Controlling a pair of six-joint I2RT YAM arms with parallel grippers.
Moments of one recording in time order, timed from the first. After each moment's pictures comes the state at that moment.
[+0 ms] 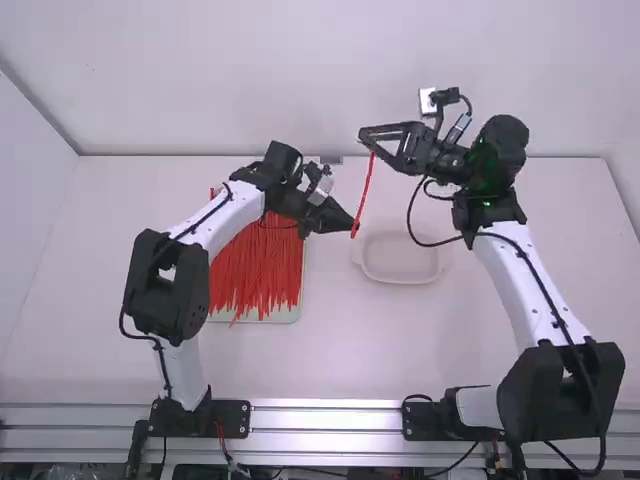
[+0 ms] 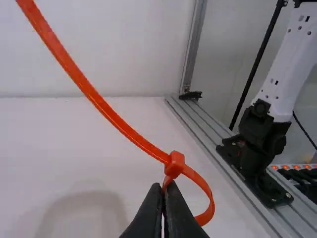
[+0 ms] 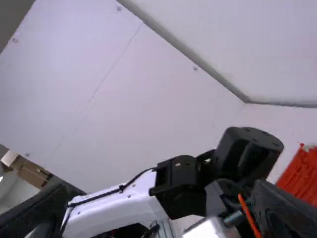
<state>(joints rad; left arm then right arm) -0.31 1.95 1.52 -0.67 1.52 1.02 0.11 1.48 1.23 0.39 -1.16 1.05</state>
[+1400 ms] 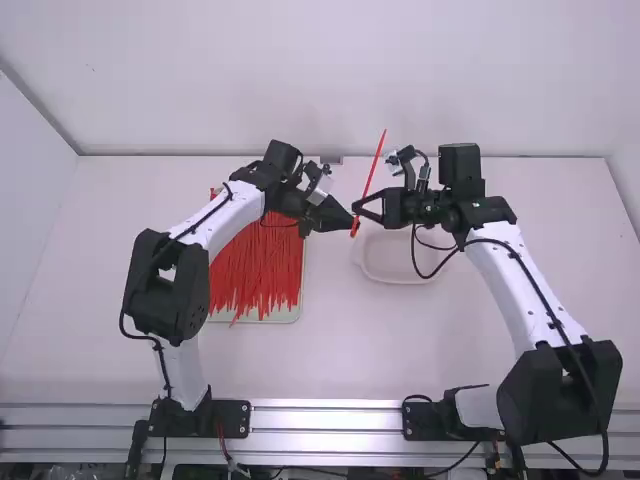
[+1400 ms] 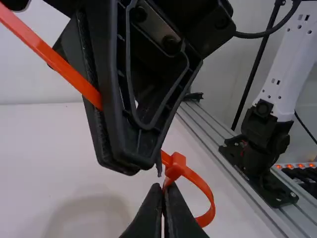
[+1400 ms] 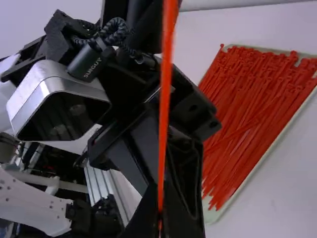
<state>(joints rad) -0.31 1.95 1.52 -0.64 1.53 1.02 0.17 1.48 1.23 -0.53 -1.05 0.15</state>
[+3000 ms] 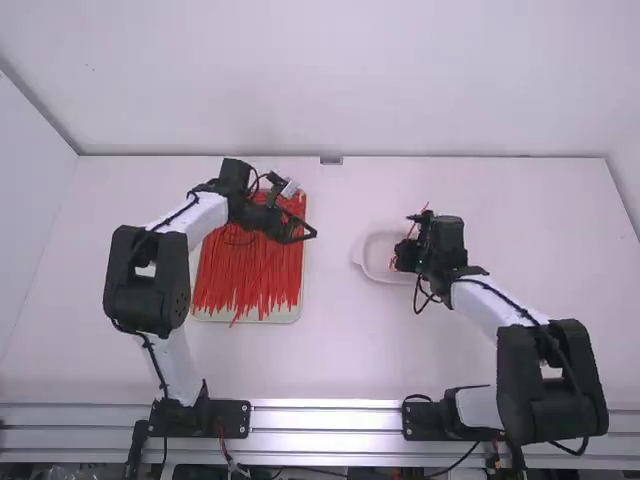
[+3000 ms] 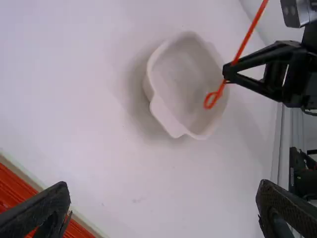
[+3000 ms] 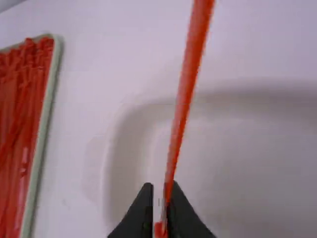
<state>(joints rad) -0.09 1.95 1.32 -0.57 0.99 0.33 0.16 1.48 0.63 0.03 -0.24 0.33</state>
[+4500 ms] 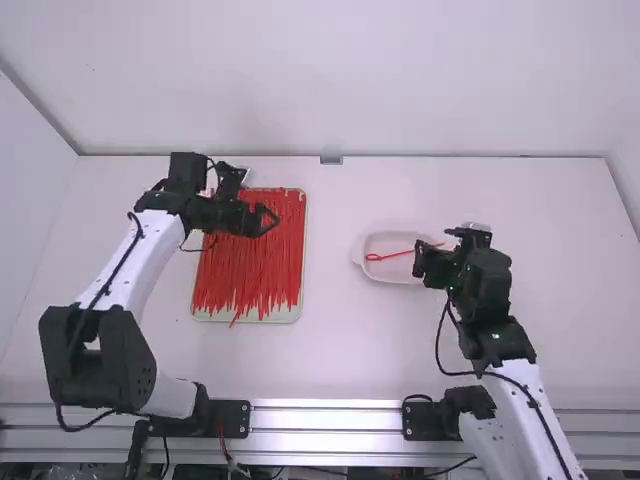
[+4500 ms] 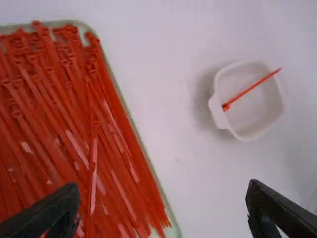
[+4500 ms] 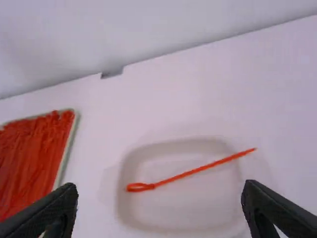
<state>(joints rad) 0.00 1.52 1.20 -0.68 0.61 0.09 0.10 0.77 0.49 -0.19 -0.04 0.27</state>
